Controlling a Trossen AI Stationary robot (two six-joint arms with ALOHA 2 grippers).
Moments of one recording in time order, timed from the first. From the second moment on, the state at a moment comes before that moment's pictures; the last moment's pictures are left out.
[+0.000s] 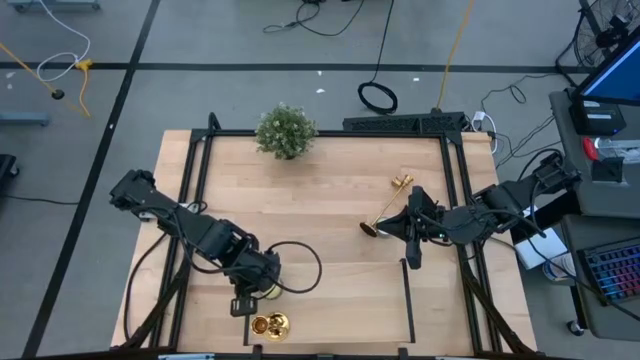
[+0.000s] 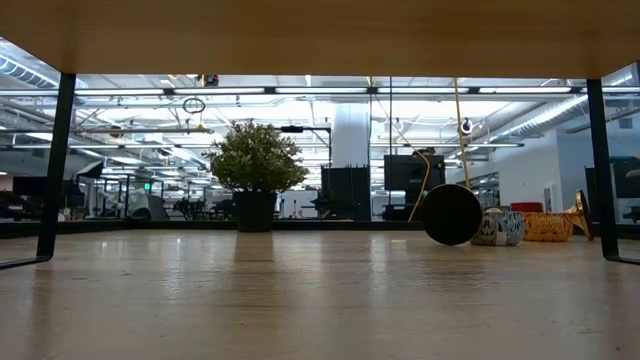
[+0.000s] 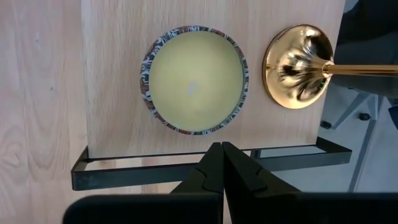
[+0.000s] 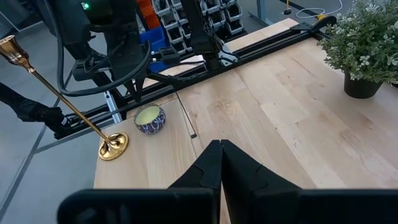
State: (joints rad) left arm -0.51 1.63 1.61 -1.24 0.22 -0.66; right arm 0.50 1.14 1.29 -0.62 0.53 0.63
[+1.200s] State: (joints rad) left arm -0.48 1.69 1.61 -1.29 0.24 -0.58; right arm 0.50 1.14 1.29 -0.62 0.53 0.63
